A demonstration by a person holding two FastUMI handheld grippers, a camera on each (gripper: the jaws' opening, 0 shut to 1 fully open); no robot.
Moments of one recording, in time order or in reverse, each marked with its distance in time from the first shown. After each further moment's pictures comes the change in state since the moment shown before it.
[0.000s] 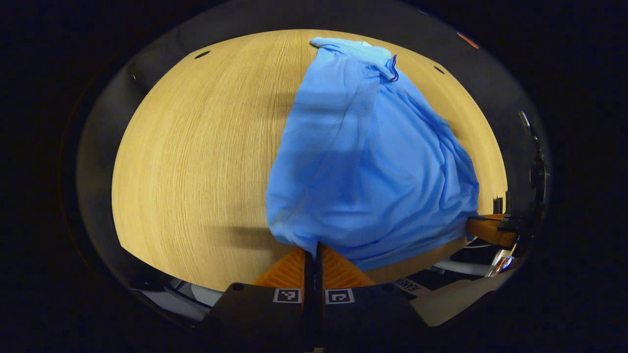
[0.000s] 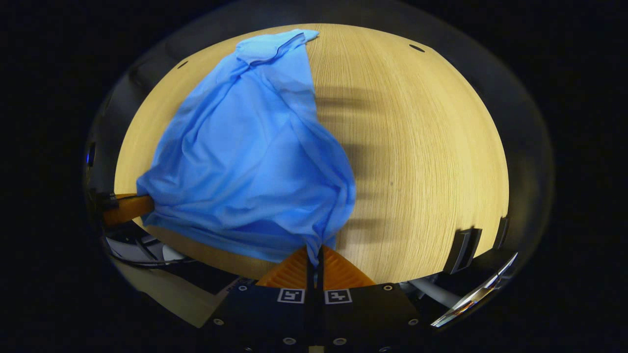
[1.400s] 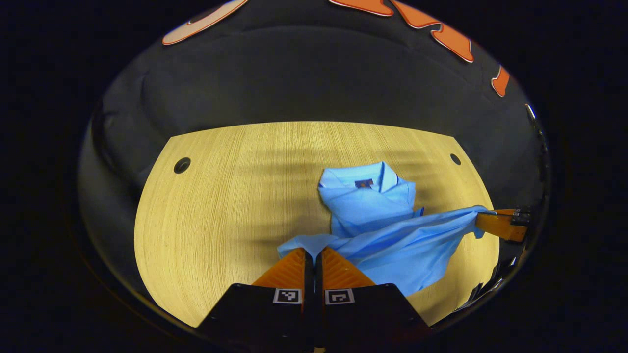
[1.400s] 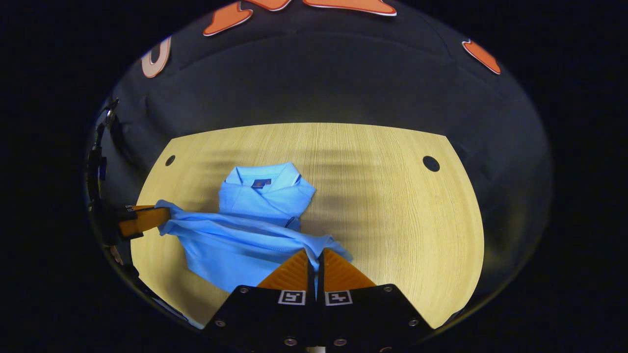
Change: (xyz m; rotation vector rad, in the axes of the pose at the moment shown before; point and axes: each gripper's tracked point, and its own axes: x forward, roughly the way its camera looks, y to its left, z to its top) left arm -0.029 0.045 0.412 0.056 -0.361 0.021; right arm -0.041 -0.002 0.353 -0.002 -0.399 -0.009
